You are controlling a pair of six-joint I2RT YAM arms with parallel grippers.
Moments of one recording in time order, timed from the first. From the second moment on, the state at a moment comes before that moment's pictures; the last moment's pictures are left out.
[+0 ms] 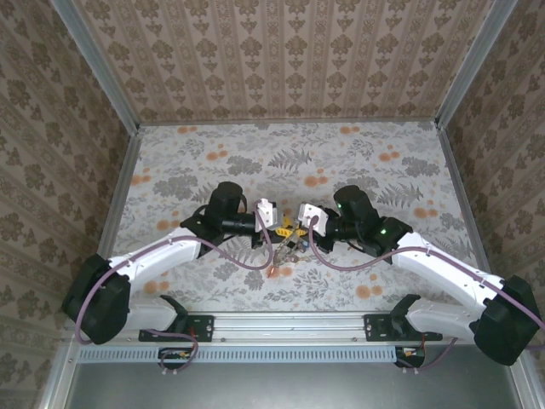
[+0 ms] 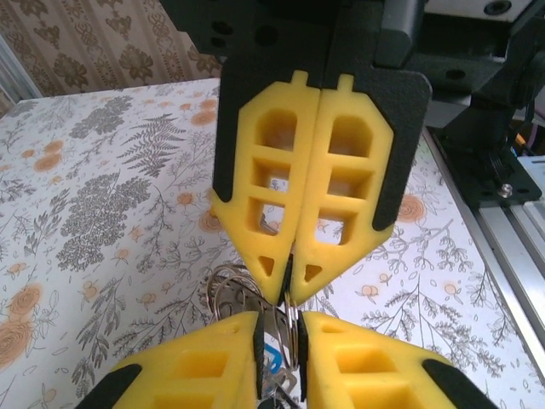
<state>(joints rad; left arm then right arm) -0.72 1.28 0.72 0.07 0.81 0.51 0.66 1.11 0.78 -0.31 -0.41 -0.53</state>
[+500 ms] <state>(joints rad) -0.76 1.33 0.78 -0.06 0.75 0.60 0.67 1.12 0.79 -0.35 -0.38 -0.53</state>
